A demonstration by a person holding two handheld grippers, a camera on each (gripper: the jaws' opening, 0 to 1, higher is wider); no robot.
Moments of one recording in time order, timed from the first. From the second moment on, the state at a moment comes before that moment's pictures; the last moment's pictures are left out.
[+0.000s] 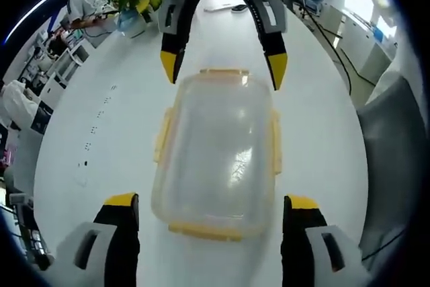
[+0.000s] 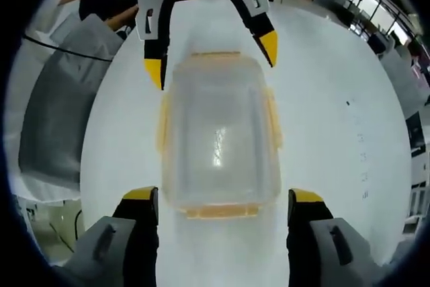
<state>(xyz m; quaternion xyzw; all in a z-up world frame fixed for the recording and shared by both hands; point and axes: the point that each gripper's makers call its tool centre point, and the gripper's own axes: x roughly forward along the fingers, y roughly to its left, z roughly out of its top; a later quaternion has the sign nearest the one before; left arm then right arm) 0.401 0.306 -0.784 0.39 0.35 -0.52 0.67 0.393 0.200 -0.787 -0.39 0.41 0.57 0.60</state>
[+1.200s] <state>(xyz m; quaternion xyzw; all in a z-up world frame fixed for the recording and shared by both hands) 0.340 0.338 -0.697 0.30 0.25 -0.47 0.79 0.336 0.216 -0.712 -0.34 0.34 0.51 0.71</state>
